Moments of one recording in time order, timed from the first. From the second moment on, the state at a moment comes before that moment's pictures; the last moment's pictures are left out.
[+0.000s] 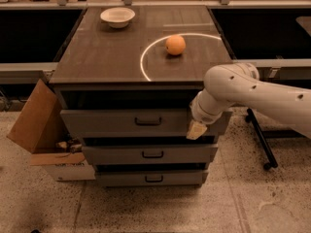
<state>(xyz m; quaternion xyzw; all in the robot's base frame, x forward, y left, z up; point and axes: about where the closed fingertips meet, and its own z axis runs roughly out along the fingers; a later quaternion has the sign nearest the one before) 0.604 -0.140 0.660 -0.66 0.73 -0.01 0.18</state>
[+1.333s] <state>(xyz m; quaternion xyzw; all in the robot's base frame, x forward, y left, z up) 0.530 -0.152 0.694 -0.63 0.75 -0.02 0.23</state>
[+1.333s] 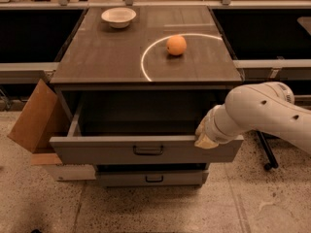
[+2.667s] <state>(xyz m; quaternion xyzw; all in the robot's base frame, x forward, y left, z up) 0.424 -0.150 0.686 -0.52 0.78 0.03 0.34</state>
